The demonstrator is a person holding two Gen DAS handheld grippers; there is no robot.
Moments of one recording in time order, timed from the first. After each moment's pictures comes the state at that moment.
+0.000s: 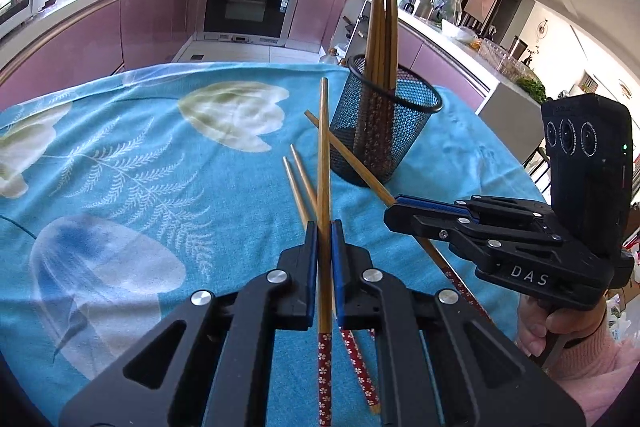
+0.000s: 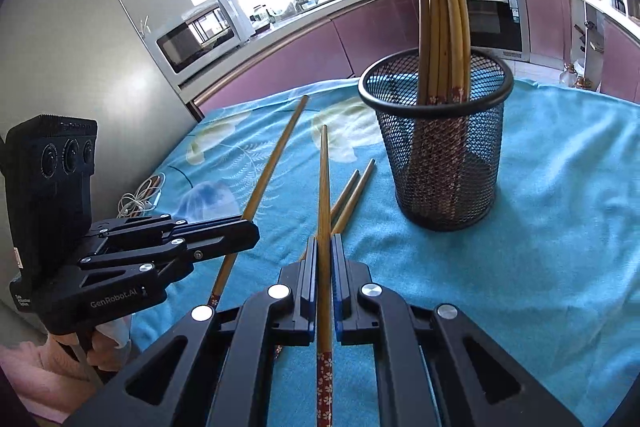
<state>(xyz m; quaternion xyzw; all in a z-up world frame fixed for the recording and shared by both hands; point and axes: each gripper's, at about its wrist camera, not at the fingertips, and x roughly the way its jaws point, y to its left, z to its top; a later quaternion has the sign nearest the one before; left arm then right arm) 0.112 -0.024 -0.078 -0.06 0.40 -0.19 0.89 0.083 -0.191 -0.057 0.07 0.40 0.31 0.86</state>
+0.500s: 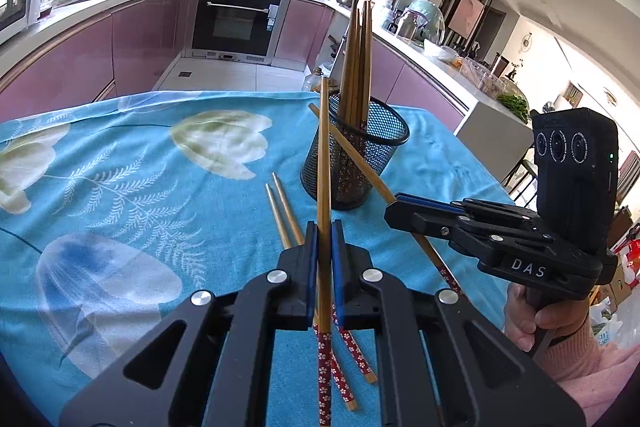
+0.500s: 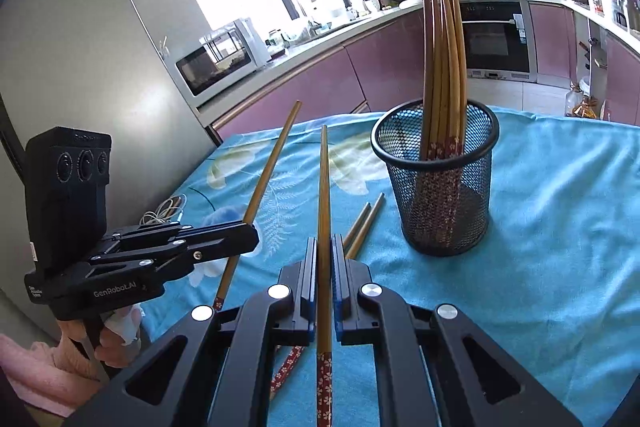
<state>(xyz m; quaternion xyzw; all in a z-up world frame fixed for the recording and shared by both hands) 0.097 -0.022 -0.049 -0.08 0.37 -0.22 0.90 0.072 -0.206 -0.030 0.09 0.36 0.34 0.87</state>
